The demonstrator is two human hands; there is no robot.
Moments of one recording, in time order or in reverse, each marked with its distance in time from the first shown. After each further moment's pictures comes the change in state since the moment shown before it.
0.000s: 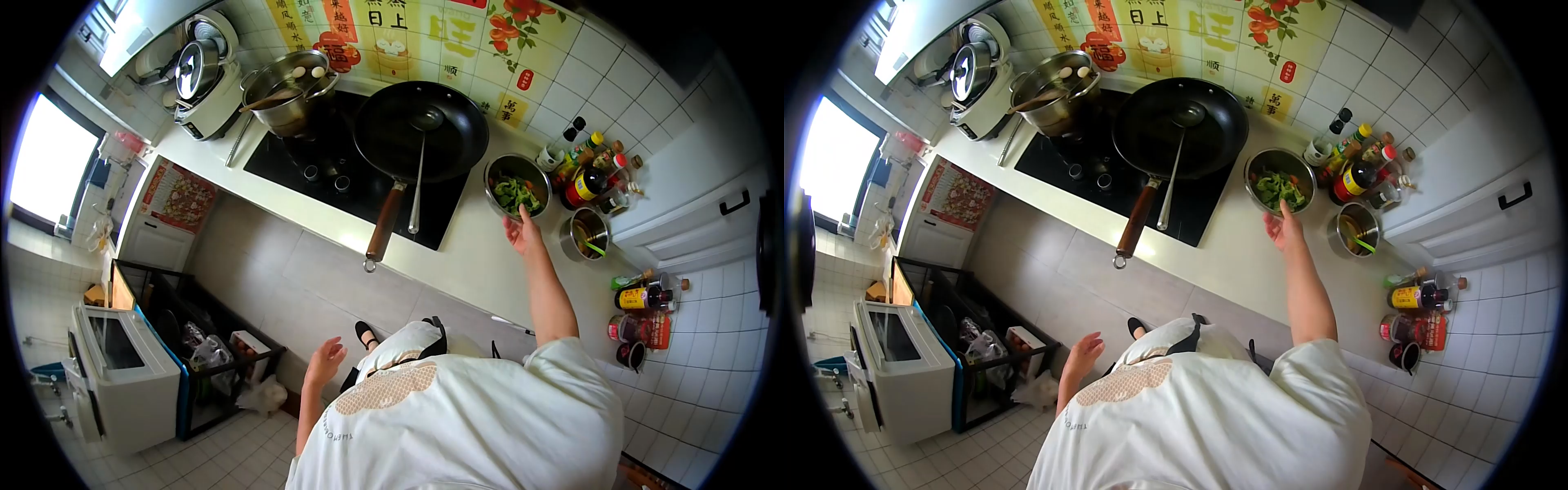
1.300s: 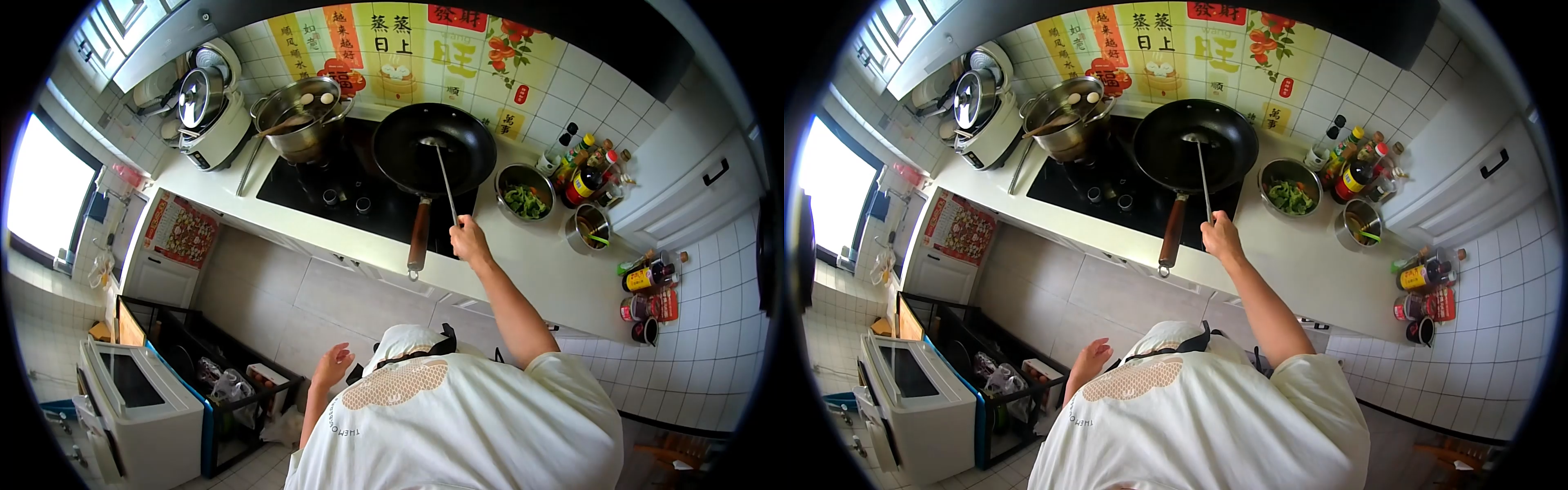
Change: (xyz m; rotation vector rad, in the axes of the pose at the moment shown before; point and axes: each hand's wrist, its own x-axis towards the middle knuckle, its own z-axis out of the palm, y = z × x) left_hand 0.029 0.001 -0.087 0.112 -0.105 0.097; right_hand -0.095 0.092 0.192 -1.063 0.086 -0.476
